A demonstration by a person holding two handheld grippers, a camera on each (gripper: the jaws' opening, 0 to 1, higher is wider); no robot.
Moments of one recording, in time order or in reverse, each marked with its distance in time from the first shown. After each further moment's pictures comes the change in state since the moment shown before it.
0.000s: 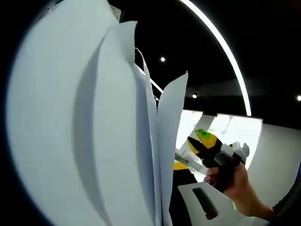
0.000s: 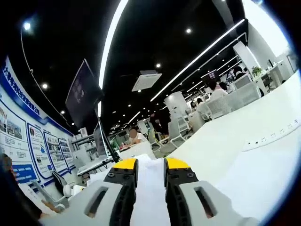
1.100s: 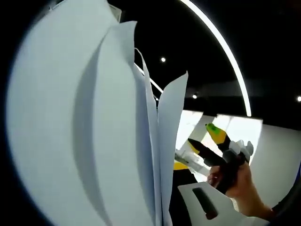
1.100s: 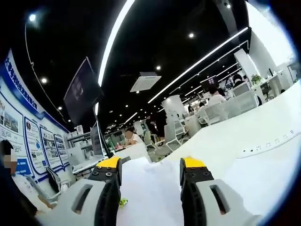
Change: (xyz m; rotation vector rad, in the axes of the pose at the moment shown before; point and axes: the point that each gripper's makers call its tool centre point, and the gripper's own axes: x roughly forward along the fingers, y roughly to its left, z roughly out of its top) left arm 0.000 0.001 0.001 -0.003 -0.002 0.001; right arm -0.004 0.002 0.008 -0.043 -0.017 -0.034
